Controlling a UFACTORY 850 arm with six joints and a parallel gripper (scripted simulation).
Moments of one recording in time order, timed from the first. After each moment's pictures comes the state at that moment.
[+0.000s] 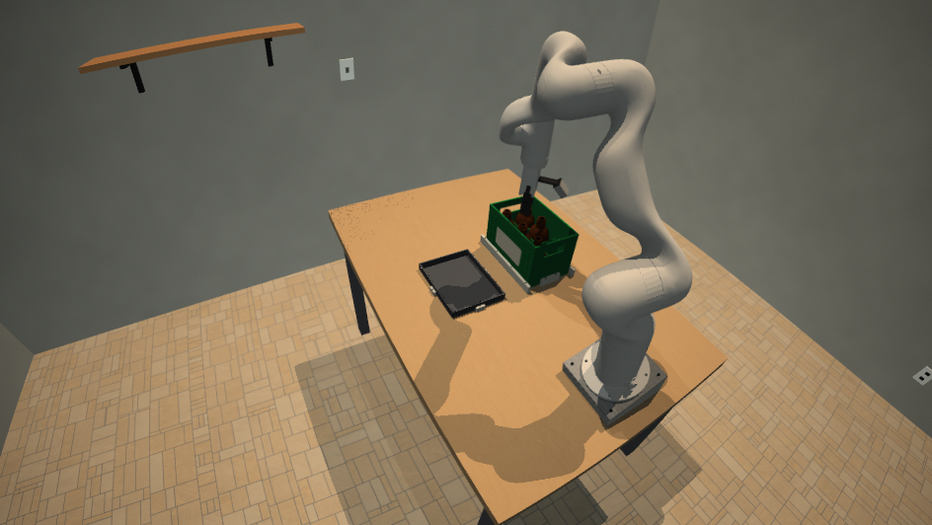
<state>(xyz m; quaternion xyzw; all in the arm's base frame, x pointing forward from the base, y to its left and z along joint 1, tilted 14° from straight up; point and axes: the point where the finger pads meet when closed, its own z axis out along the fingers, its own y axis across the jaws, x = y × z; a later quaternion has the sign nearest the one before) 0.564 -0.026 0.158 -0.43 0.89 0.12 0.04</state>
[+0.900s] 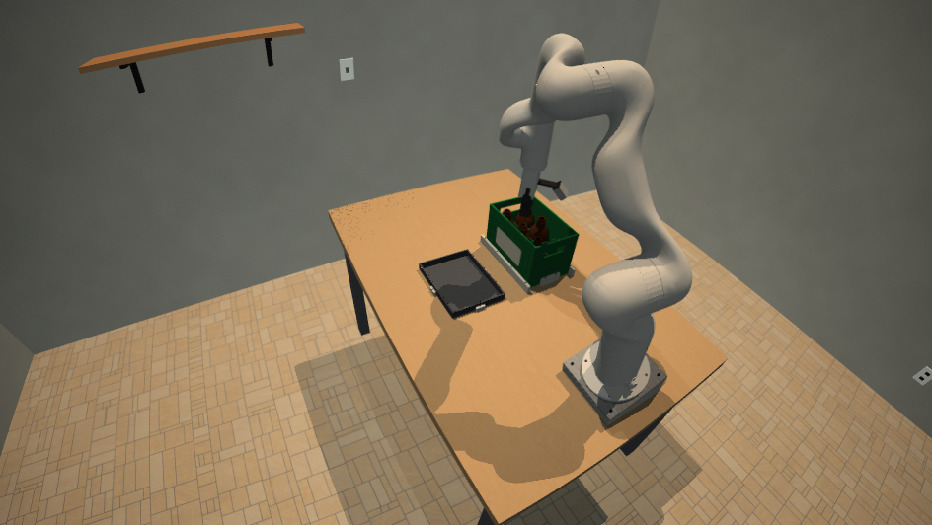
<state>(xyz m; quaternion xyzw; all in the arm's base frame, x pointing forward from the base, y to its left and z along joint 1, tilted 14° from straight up) 0.563 -0.024 0.150 -0.43 0.89 0.12 0.04</state>
